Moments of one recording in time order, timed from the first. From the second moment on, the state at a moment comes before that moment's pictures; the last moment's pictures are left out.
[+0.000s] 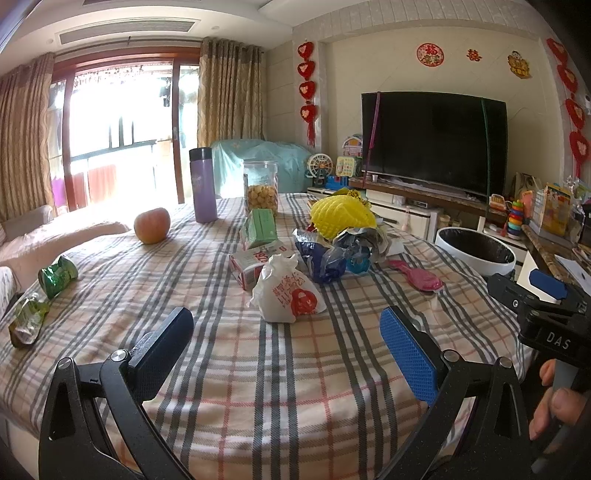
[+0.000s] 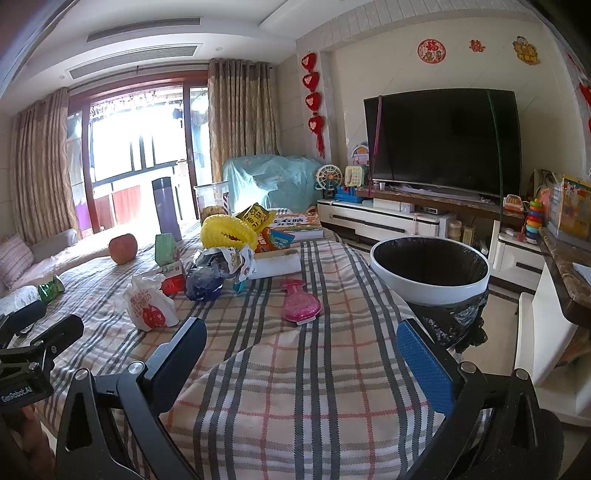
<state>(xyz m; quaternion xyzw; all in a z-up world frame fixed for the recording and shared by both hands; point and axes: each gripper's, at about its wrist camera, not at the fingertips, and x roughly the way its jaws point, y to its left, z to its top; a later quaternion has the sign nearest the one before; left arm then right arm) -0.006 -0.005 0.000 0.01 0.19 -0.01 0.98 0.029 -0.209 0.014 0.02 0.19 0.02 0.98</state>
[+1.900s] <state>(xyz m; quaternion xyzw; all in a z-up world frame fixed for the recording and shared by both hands) 0.145 0.013 -0.045 -0.05 0.39 -0.03 0.92 0.179 -0.226 -0.025 0.02 0.41 0.08 0.91</state>
